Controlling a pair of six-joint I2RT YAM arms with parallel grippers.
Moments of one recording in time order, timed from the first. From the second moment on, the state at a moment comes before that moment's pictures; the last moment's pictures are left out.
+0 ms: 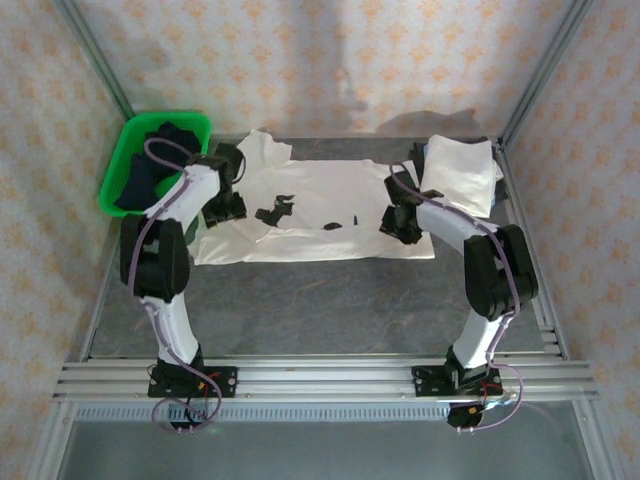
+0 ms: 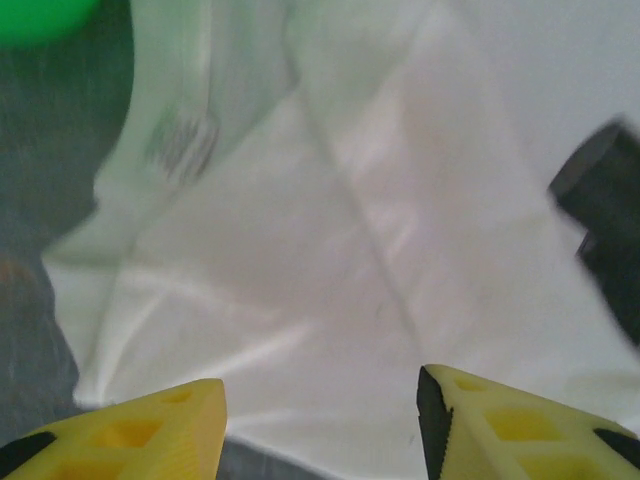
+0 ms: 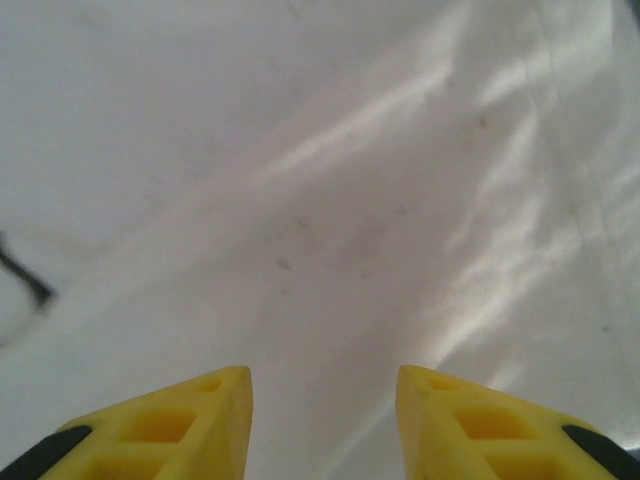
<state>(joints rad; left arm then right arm) -0.10 1.87 1.50 -1.08 -0.15 -0.56 0.33 1.78 1.17 -0.63 0.07 0.74</state>
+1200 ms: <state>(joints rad) -0.10 1.48 0.81 -0.91 -0.14 -0.68 0.26 1.50 0.82 -0.80 0.11 0.83</state>
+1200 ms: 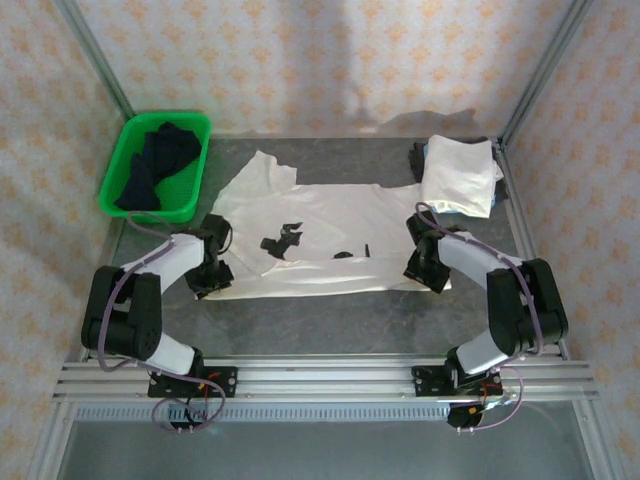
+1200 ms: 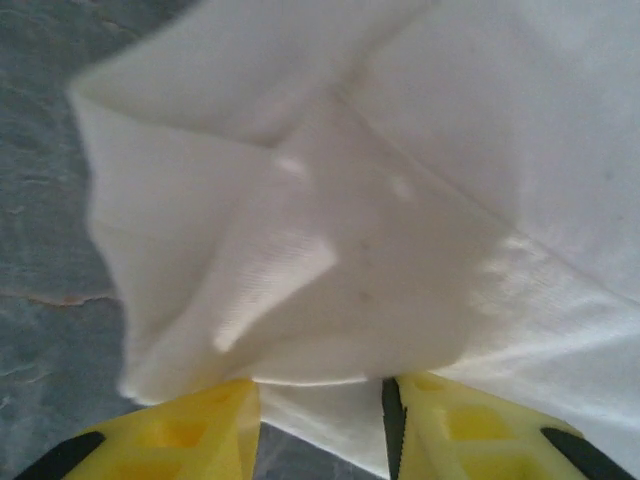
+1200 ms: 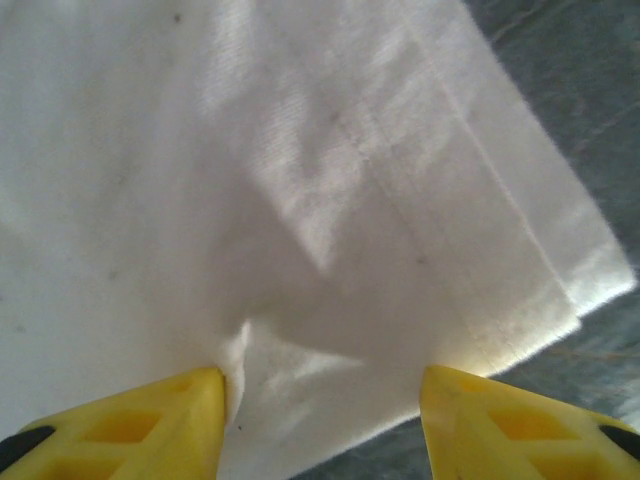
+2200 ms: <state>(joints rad) -0.41 1.69 1.02 -0.71 0.06 -0.86 0.25 1.38 0.87 -0.78 0.15 0.80</state>
